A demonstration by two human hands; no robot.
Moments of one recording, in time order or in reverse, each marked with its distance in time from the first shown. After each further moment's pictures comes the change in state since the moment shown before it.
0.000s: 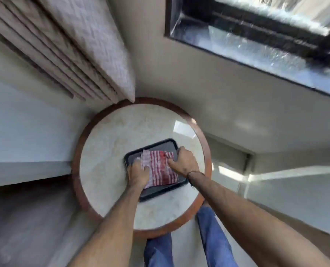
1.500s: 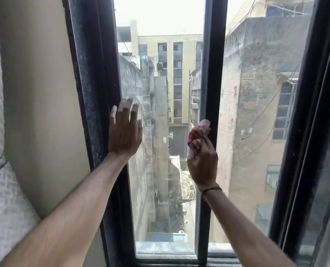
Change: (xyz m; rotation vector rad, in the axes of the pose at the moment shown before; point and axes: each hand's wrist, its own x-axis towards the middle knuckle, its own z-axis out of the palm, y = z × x) left_hand -0.295 0.627 -0.422 0.077 1.421 1.594; right_hand -0.264 -0.179 -0.615 0.283 1.871 -0.785
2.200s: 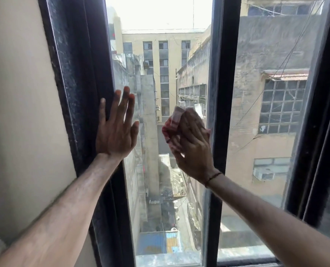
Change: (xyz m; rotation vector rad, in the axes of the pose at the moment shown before) left_hand 0.015 -0.043 0.050 0.141 0.002 0.123; right_hand 0.037 0.030 0.074 -0.163 -0.179 -0.542
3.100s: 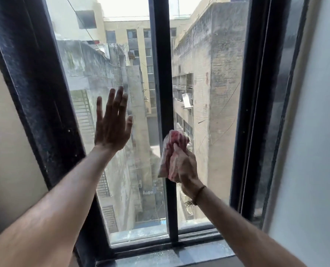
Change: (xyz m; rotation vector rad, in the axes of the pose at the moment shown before) left_hand 0.006 0.116 -0.039 -0.180 -0.007 0.057; right_hand -0.075 -0.018 -0.134 1.119 0.080 1.372
